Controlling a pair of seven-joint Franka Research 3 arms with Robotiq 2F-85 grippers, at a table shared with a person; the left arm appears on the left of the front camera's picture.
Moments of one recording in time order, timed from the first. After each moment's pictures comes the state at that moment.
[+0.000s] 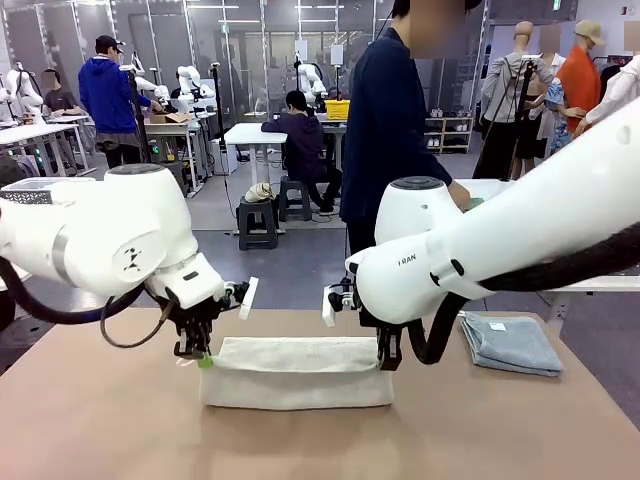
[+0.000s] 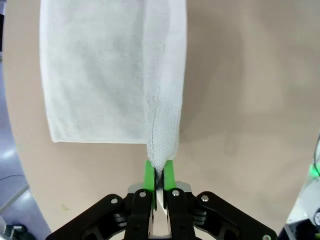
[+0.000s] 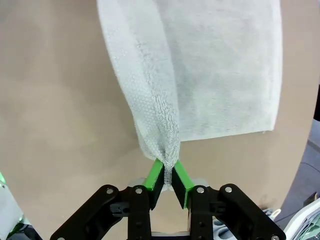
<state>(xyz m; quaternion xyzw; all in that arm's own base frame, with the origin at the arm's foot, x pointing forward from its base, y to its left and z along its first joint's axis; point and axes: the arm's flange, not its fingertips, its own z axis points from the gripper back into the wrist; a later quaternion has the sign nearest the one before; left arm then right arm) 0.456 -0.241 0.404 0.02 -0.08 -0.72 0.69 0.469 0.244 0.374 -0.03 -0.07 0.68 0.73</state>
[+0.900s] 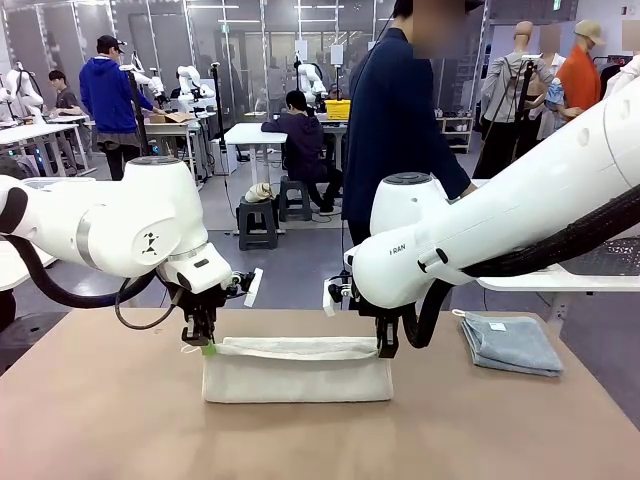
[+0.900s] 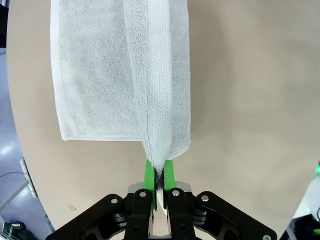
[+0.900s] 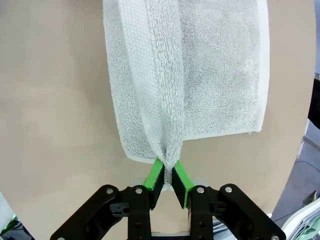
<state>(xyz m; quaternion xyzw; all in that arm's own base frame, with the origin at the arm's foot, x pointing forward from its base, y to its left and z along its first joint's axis) 0.486 -0.243 0.402 0.02 -0.07 -0.71 0.70 0.499 0.244 0.368 -0.04 -0.06 0.68 0.73</state>
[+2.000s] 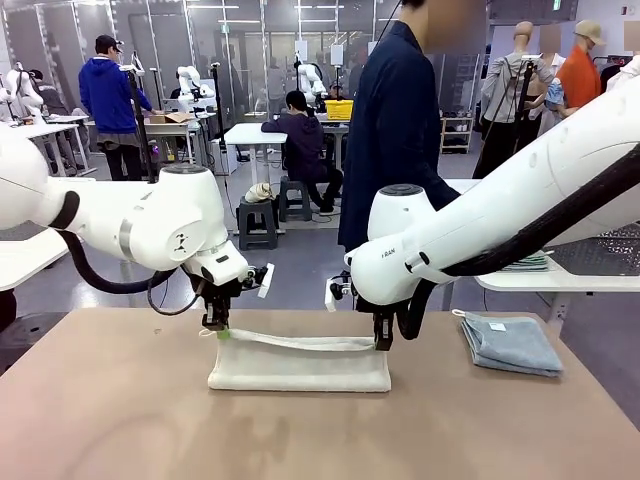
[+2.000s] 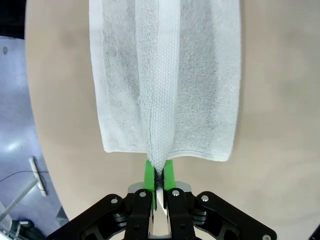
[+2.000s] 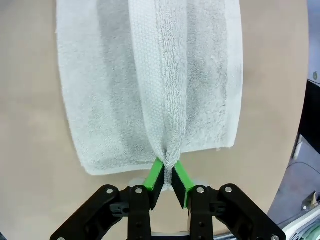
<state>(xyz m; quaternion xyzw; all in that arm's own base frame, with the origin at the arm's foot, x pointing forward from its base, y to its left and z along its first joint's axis) 0.572 -0.255 0.367 0.04 -0.06 -0.72 0.69 0.567 0.241 0.331 -0.04 -0.06 0.67 0.74</state>
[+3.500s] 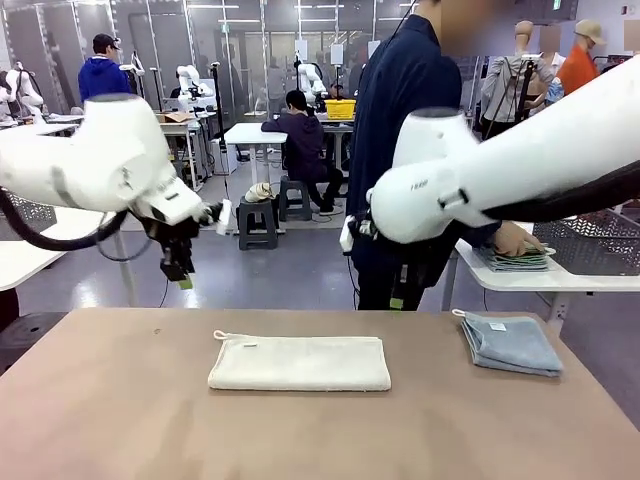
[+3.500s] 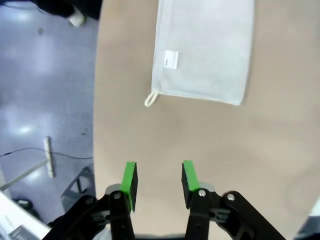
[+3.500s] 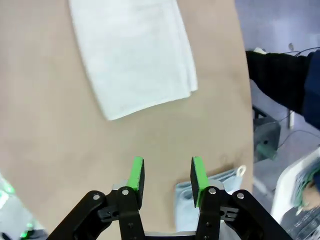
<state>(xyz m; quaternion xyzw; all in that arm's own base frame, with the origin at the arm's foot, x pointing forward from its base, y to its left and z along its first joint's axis) 0.556 -0.172 0.499 0.06 -0.14 -0.67 0.73 0.521 0.209 0.476 -0.05 -0.11 0.59 0.80</state>
